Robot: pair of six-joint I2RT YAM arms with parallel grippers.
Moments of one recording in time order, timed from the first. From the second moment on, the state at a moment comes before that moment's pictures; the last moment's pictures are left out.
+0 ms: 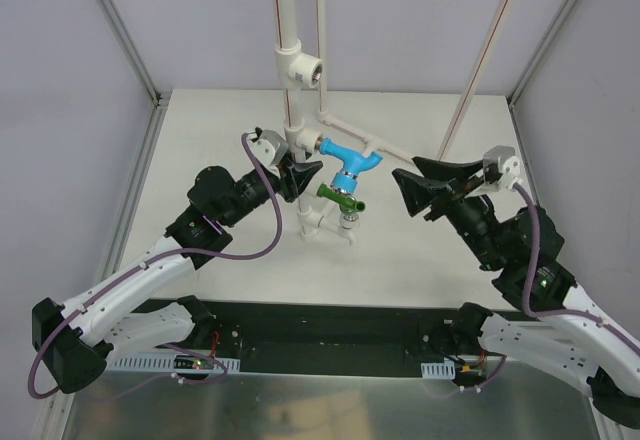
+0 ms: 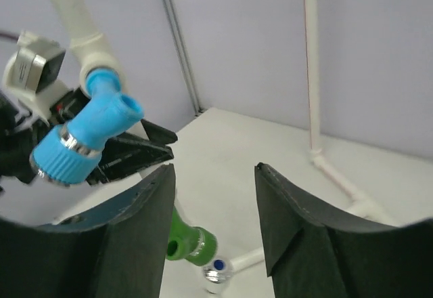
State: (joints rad) left arm -0.75 0.96 0.83 0.24 0.12 -0.07; right arm 0.95 0.61 0.91 -0.04 0.32 0.26
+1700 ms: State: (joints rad) left arm -0.73 0.93 0.82 0.23 0.13 -0.07; right arm 0.99 0.86 1.11 -0.14 -0.30 -1.18
